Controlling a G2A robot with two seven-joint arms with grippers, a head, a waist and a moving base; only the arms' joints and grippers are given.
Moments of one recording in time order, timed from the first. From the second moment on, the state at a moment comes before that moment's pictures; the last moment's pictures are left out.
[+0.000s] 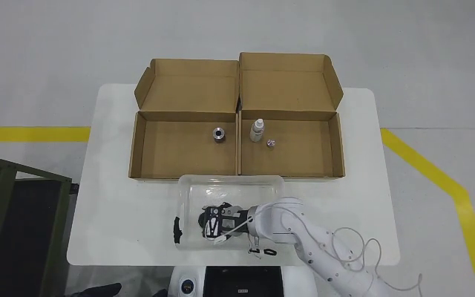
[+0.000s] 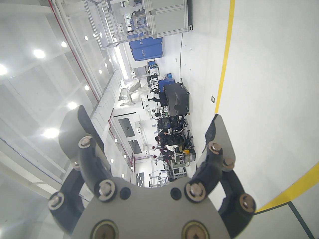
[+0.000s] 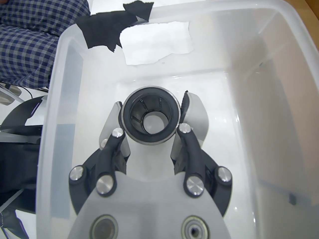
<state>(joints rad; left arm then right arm) -0.01 -0.37 -0.75 -1.25 2.03 -0.40 0.22 -1.15 -1.28 0.76 -1.67 -1.32 -0.73 0.48</state>
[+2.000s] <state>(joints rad) -0.01 -0.37 -0.75 -1.25 2.03 -0.40 0.22 -1.27 -1.20 1.19 -1.75 -0.94 -0.79 -0.04</state>
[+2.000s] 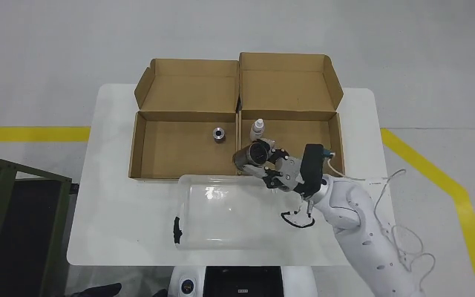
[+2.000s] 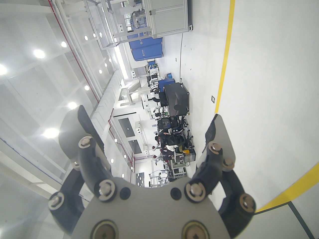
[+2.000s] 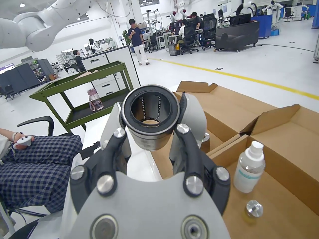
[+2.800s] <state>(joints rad) -0.01 -0.37 -0.75 -1.25 2.03 -0.40 0.22 -1.23 -1.21 1.18 -1.69 -0.91 -0.78 -0.07</state>
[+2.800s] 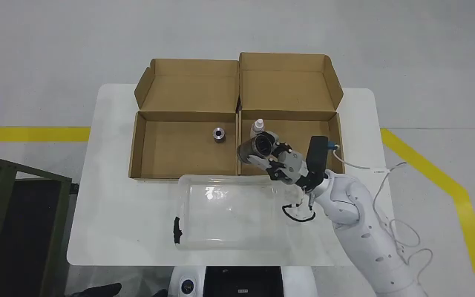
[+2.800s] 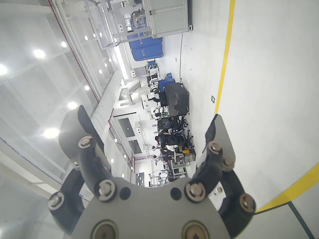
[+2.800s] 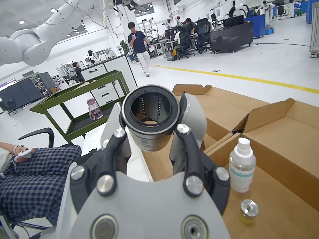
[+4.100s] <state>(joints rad) -0.01 -0.37 -0.75 -1.25 2.03 -0.40 0.22 -0.87 -1.29 0.87 -1.43 -1.06 -0.68 0.19</state>
